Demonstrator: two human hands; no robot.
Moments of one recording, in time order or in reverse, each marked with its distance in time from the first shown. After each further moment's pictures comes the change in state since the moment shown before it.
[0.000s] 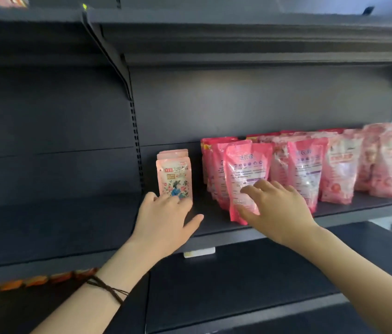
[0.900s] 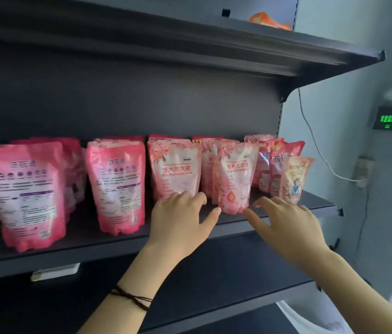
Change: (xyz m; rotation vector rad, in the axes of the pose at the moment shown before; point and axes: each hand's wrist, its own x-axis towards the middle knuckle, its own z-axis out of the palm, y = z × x) left_hand 0.225 0.450 0.005 -0.357 0.112 -0.042; right_hand -0.089 0.468 0.015 -0.096 0.059 0.225
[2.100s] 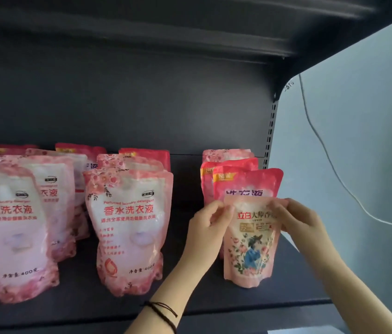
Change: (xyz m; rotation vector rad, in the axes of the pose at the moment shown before) left_hand 0.254 0.192 0.236 -1.160 0.099 -0.395; right_hand 0.227 0.286 0.174 1.413 -0.082 0.169
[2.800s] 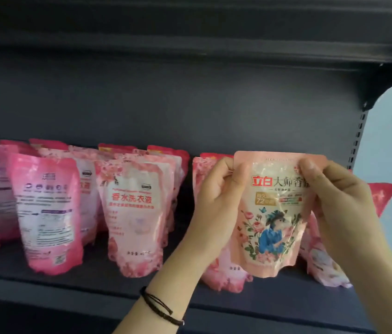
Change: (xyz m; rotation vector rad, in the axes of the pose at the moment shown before) left_hand -0.039 0.080 -0.139 -0.197 0.104 0.235; right_hand -0.030 -0.105 0.130 0.416 -0.099 -0.266
